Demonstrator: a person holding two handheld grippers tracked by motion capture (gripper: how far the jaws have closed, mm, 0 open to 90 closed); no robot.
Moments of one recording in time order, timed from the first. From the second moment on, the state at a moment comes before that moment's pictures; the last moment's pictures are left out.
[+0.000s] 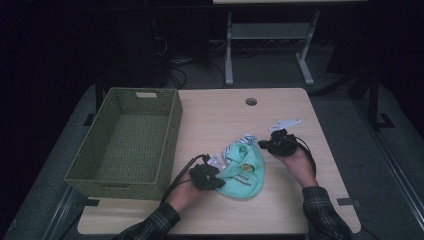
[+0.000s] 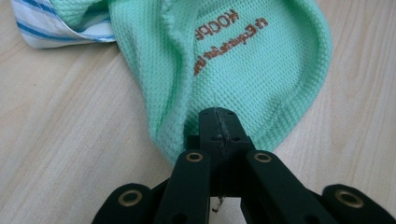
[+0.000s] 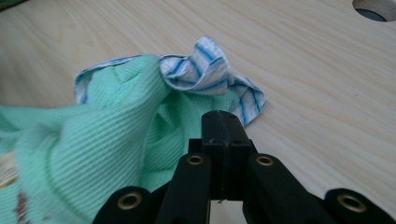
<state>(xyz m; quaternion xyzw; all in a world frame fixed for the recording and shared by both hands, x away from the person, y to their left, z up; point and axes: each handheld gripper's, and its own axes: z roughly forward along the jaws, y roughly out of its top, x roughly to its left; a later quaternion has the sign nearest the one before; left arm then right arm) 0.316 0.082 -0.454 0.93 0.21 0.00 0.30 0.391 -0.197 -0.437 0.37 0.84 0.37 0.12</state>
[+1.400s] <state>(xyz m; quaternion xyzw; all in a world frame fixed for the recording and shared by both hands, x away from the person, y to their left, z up) 0.315 0.080 -0.454 0.93 0.22 0.00 0.30 0.433 -0.198 -0.464 0.40 0.85 0.30 0.16</state>
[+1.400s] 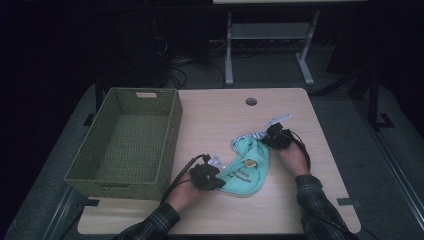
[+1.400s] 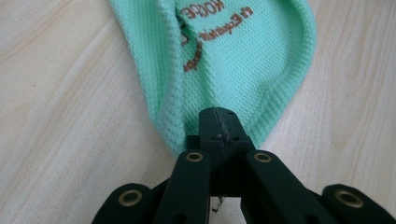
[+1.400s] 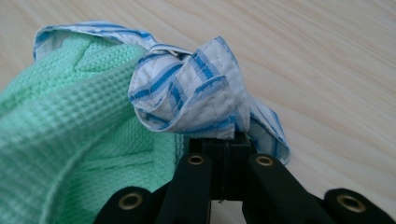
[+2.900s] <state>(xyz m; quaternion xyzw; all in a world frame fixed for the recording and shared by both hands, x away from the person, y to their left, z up) 0.317 0.081 -0.454 0.93 0.21 0.01 0.30 0.431 -0.131 -0.451 0.36 0.87 0.33 0.09</state>
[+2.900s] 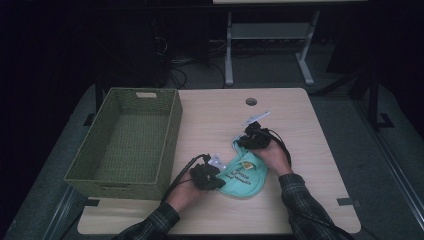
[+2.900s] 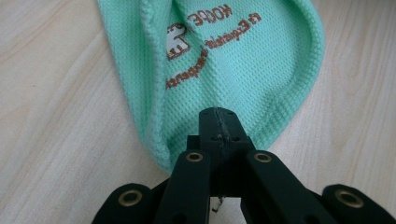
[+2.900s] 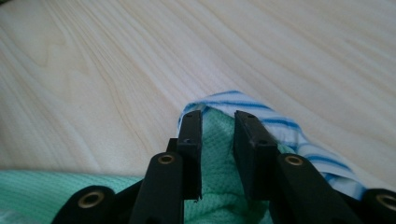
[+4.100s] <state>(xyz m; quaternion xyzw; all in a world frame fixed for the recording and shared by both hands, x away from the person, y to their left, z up) 0.317 0.080 -0.454 0.93 0.21 0.00 0.30 0.456 -0.139 -0.435 0.41 0.83 0.36 0.15</state>
